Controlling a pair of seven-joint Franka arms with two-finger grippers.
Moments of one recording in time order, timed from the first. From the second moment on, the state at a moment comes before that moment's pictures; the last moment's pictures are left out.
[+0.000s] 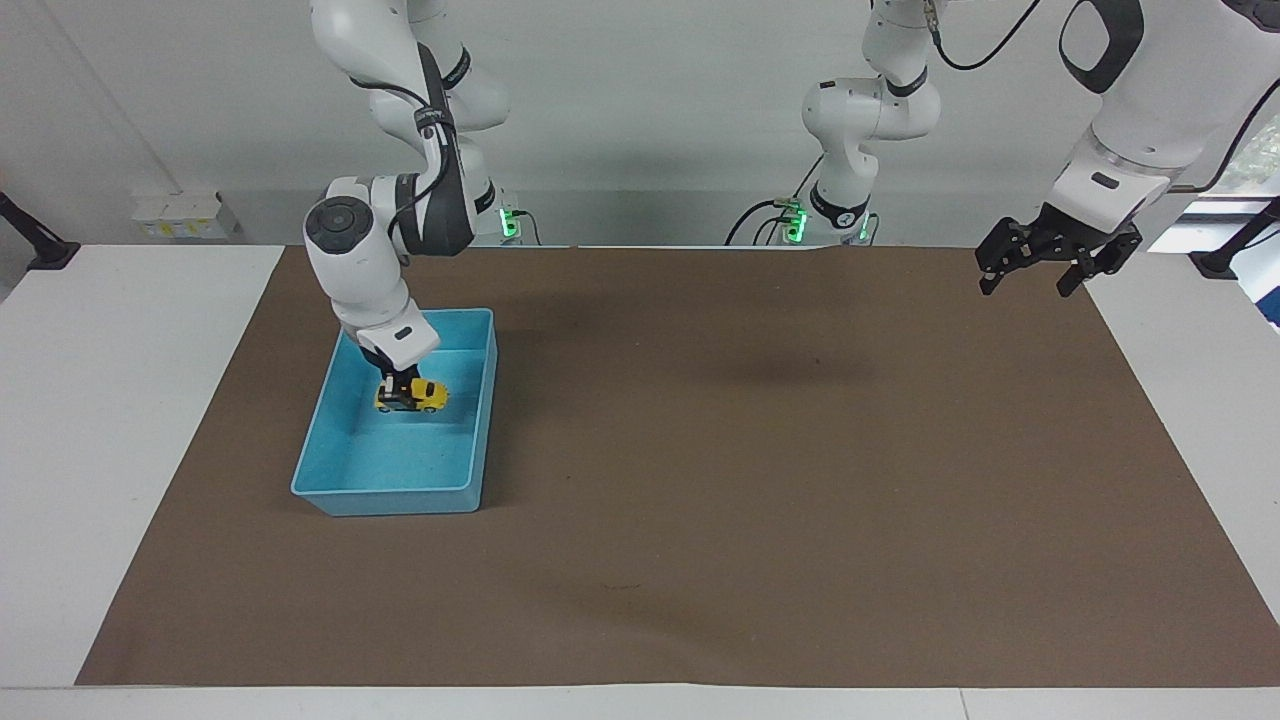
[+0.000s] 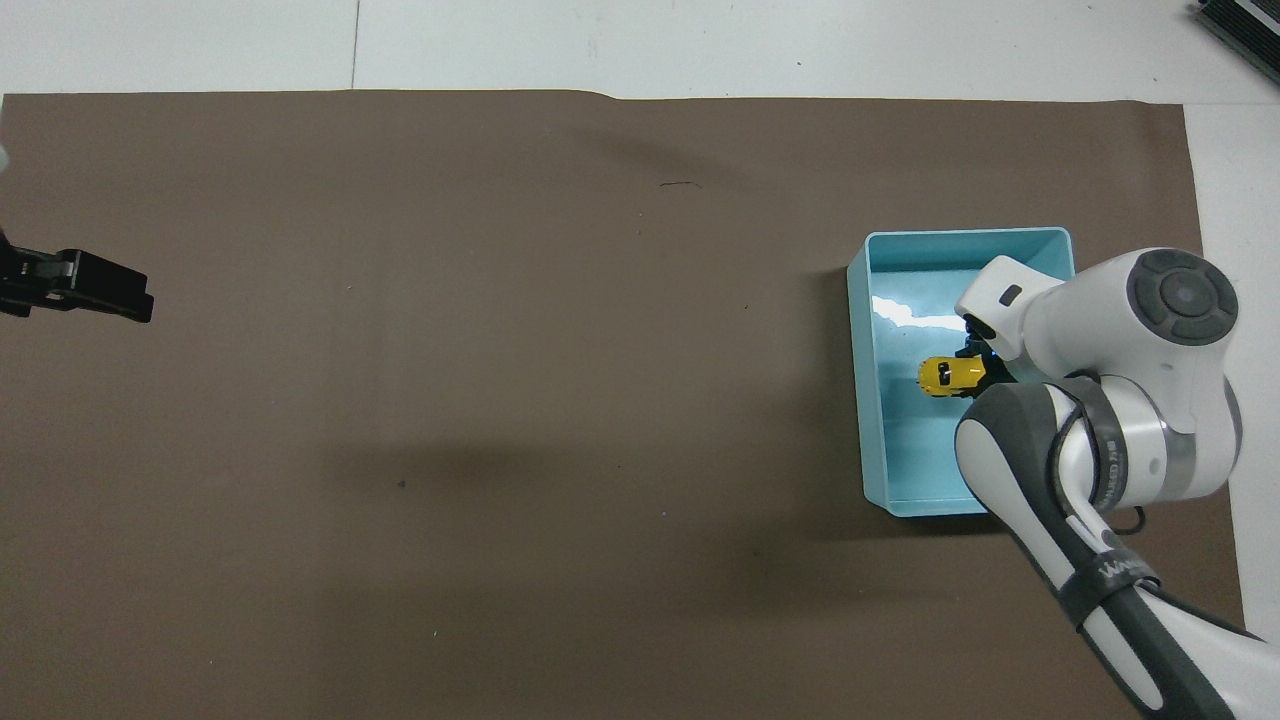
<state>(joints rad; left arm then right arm) -0.09 0.07 0.03 -1.47 0.01 1.52 0.06 0.17 0.10 -0.11 -2.11 -0.08 2.20 -1.51</state>
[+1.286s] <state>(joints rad) -0.09 0.07 0.03 -1.47 0.01 1.52 0.06 0.16 0.13 -0.11 -2.15 -0.08 2.30 -1.48</state>
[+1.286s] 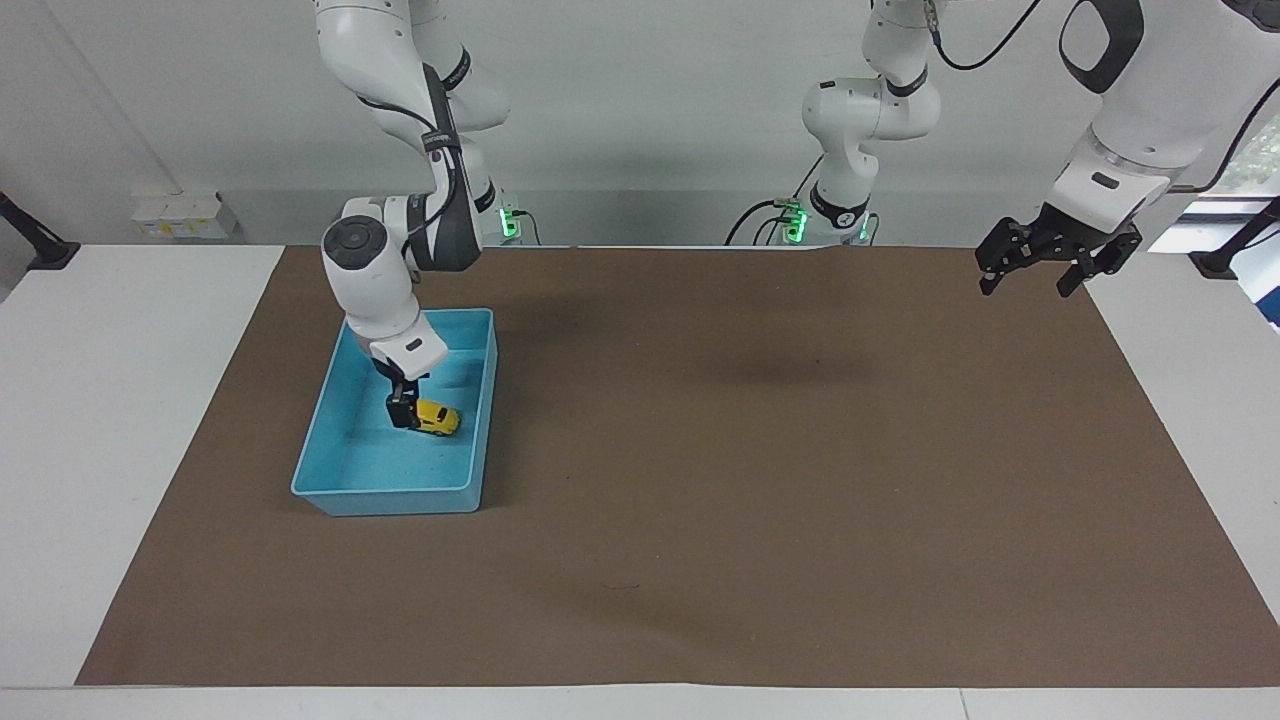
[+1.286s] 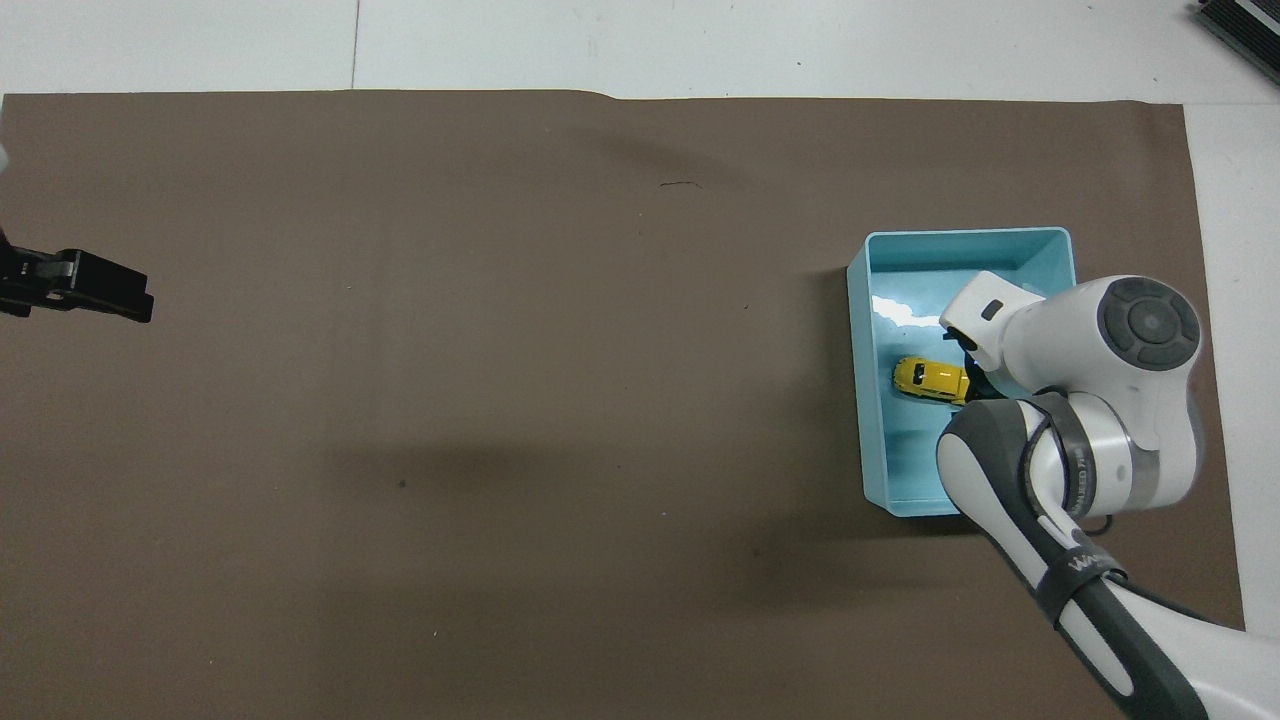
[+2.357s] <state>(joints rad) -0.09 0.07 0.03 -1.47 0.01 1.52 0.06 0.16 0.06 -0.11 -1.65 0.02 1.80 -0.72</state>
